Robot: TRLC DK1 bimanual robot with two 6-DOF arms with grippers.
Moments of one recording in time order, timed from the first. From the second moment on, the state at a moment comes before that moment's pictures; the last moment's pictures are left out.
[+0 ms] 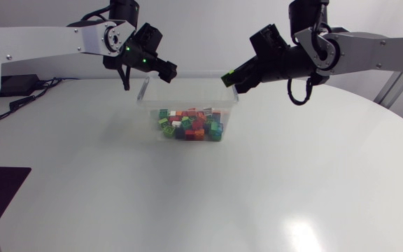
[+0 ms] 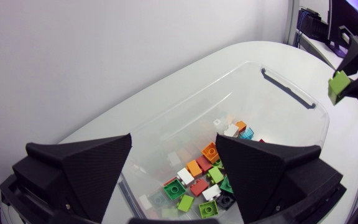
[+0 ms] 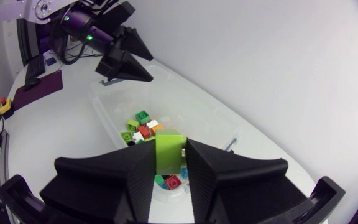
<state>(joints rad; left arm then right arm) -0.27 2.11 1.84 -0.36 0.16 0.34 0.28 1.75 1.36 -0.16 -0.43 -0.39</state>
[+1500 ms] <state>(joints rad) -0.63 1.49 0.85 -0.57 0.29 0.81 0.20 1.54 1.00 0.12 -0.45 -0.39</state>
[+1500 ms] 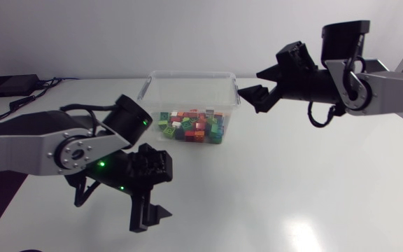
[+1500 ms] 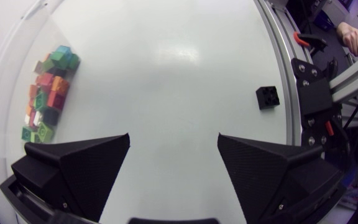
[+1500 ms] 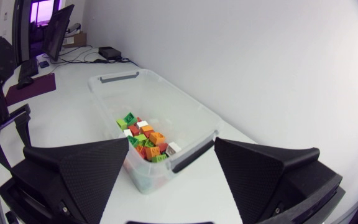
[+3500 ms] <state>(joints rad) -0.95 1.80 1.02 -0.56 0.41 0.77 0.05 1.07 0.43 -0.55 -0.79 -0.97</state>
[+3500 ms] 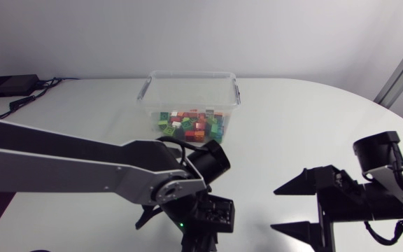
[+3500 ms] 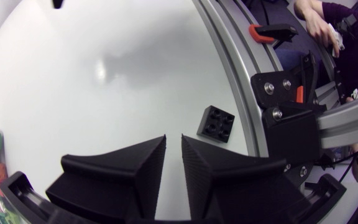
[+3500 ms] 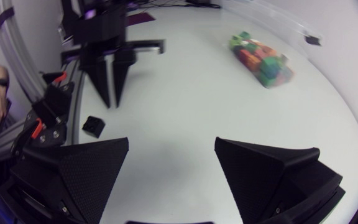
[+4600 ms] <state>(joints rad) -0.53 1.49 0.82 -0.15 0.02 0.38 0.77 1.60 0.64 -0.51 -0.57 -1.53</state>
